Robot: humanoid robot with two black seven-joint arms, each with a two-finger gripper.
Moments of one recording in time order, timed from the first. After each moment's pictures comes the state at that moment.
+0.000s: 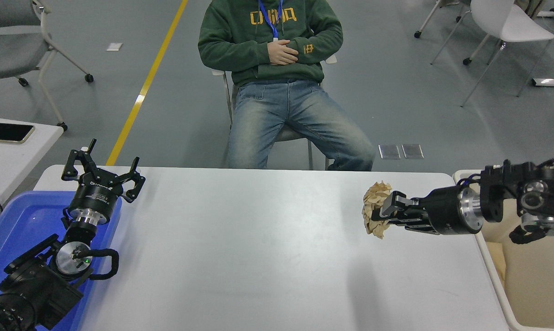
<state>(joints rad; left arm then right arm) -0.55 0.33 -0.83 -0.45 -0.19 -0.66 -0.49 1.36 -0.95 -0.25 1.55 -0.55 0.27 -0.01</state>
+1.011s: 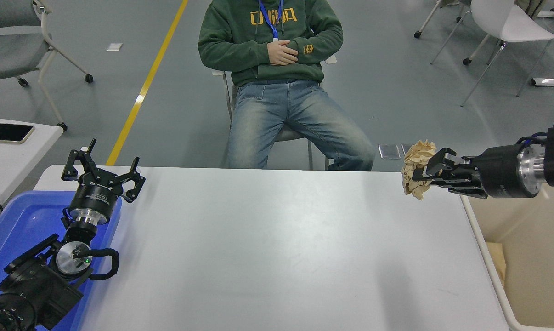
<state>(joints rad) -0.55 0.33 -0.83 -0.45 -0.19 -0.66 -0.49 1.46 -1.07 -0.25 1.53 -0.54 0.36 -0.01</state>
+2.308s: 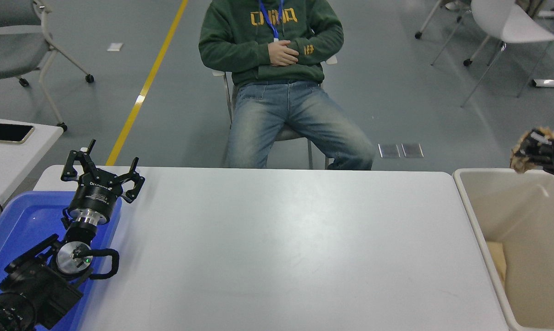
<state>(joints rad) -0.55 0.33 -0.83 -0.45 -0.19 -0.66 -0.49 1.17 -0.76 -0.24 0.54 -0.51 0.30 0.00</state>
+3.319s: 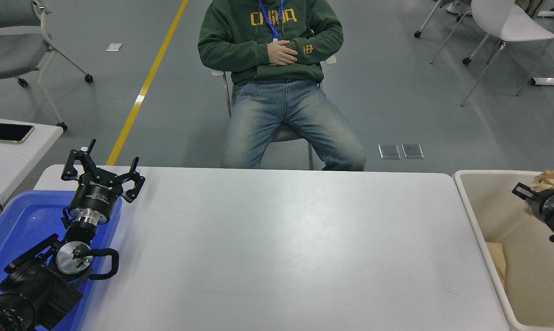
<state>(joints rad) -0.55 0.33 -0.83 -0.45 -0.19 -0.66 -0.49 0.89 -0.44 -0.43 0.16 -0.53 0.02 0.00</state>
